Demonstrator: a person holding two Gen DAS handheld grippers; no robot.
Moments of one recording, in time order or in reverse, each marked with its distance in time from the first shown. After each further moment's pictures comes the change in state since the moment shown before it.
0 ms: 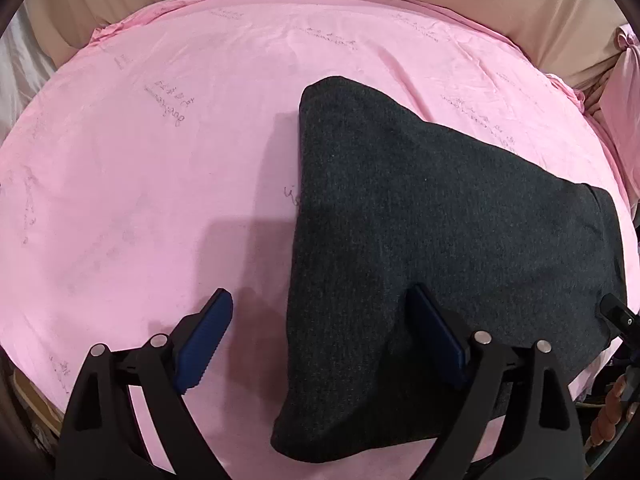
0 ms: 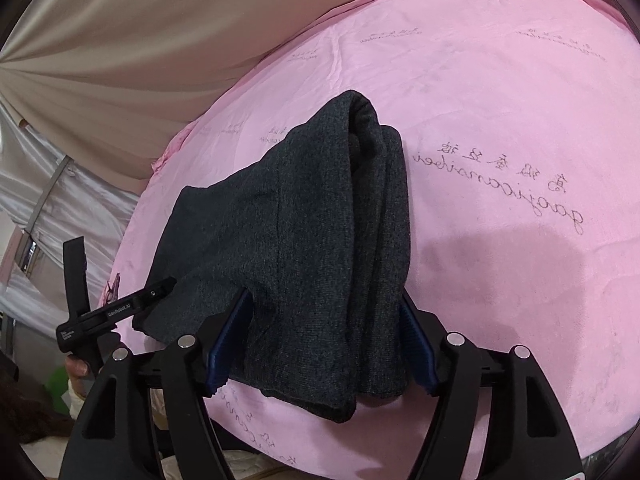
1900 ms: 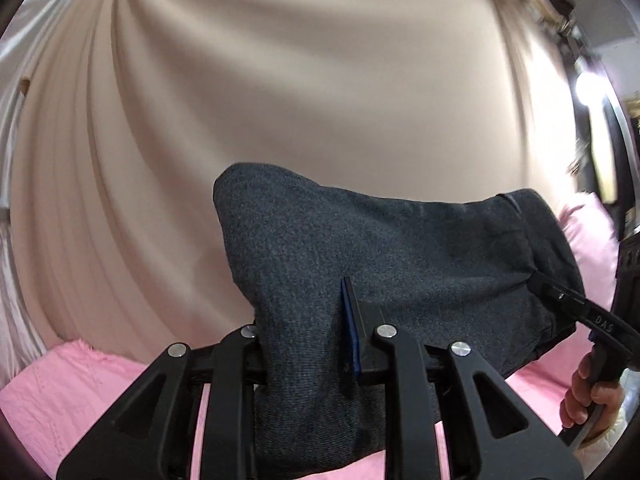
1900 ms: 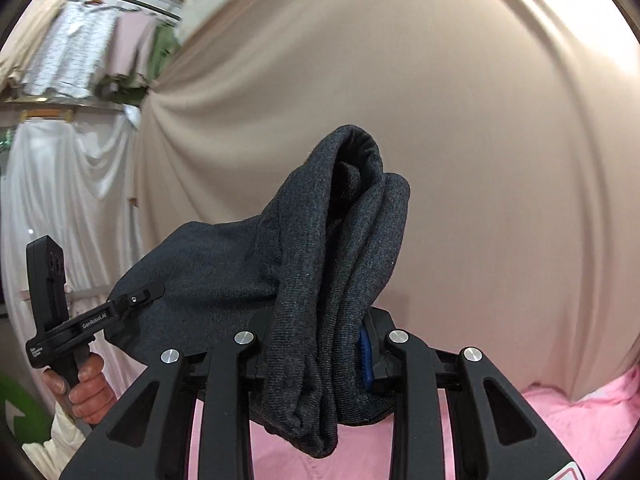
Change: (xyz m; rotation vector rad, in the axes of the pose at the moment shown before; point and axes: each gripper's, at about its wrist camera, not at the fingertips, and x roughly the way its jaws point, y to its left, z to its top) left arm -0.271 -0.017 0.257 0.122 -0.990 -0.129; right arm -0.104 0.214 0.318 -0.520 -0.730 0.222
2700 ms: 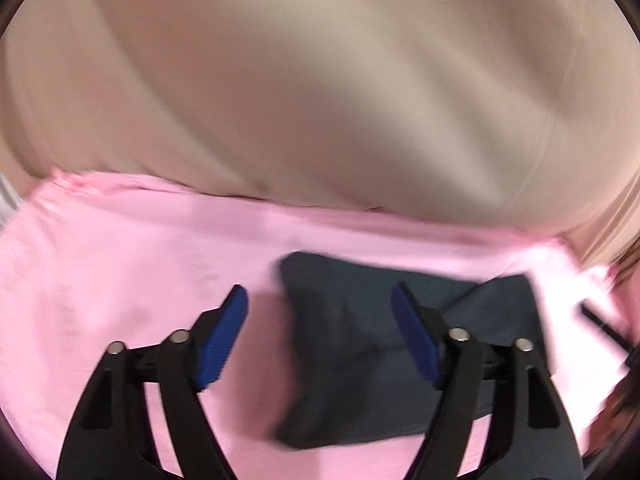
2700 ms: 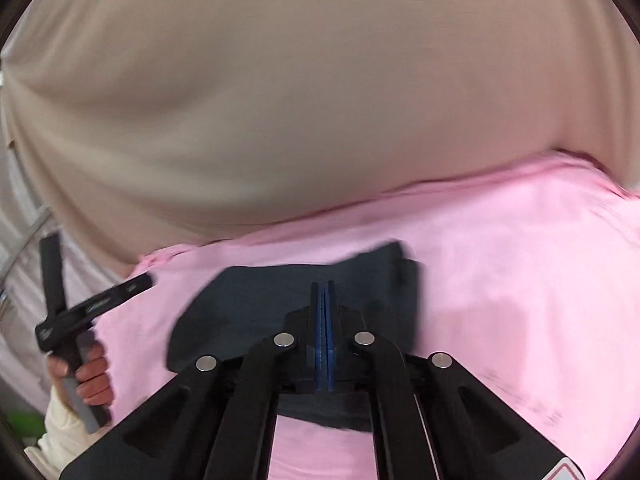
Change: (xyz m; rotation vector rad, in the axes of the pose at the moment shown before) left arm 0.227 0.091 -0.208 -0.186 0.616 0.133; right arm 0.163 -0.118 -0.204 0.228 0.542 -0.092
